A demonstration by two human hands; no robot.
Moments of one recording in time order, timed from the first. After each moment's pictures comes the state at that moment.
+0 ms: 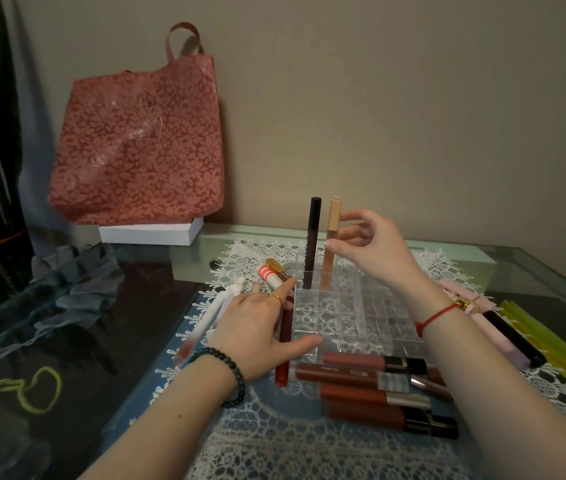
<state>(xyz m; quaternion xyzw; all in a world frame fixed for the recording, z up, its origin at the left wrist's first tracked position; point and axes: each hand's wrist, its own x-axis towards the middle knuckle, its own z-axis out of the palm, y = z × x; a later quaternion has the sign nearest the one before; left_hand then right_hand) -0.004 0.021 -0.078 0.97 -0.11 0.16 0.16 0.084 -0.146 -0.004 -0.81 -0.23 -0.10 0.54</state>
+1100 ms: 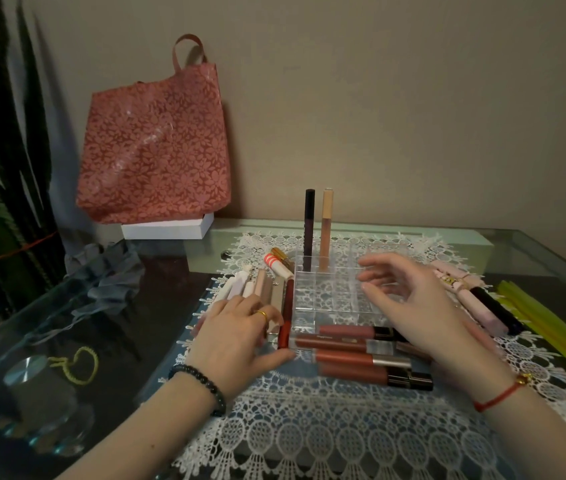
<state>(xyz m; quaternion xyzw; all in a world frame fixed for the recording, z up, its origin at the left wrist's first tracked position) -0.069 0.023 -0.075 0.98 -0.08 0.18 0.07 0.000 -0.198 -0.040 -0.81 -0.26 -0.13 0.51</state>
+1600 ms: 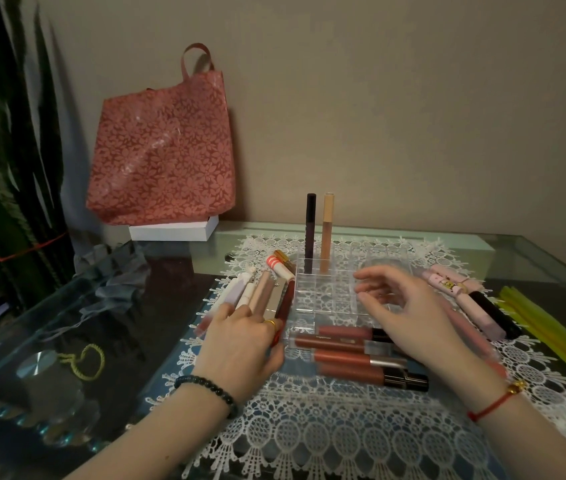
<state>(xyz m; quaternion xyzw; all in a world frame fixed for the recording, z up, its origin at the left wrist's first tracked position) -0.077 0.006 -0.072 0.98 -0.04 0.20 -0.04 -0.012 -0.197 -0.040 -0.83 -0.26 -0.12 0.49</state>
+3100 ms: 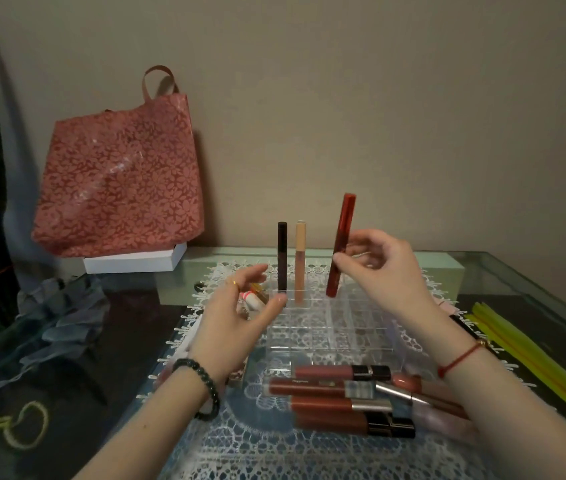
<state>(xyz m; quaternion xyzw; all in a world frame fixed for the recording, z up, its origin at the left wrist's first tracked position) -0.019 -0.001 -0.035 0.83 -0.07 0.27 0.48 0.038 -0.185 0.011 -0.77 -0.22 -0.18 0.58</state>
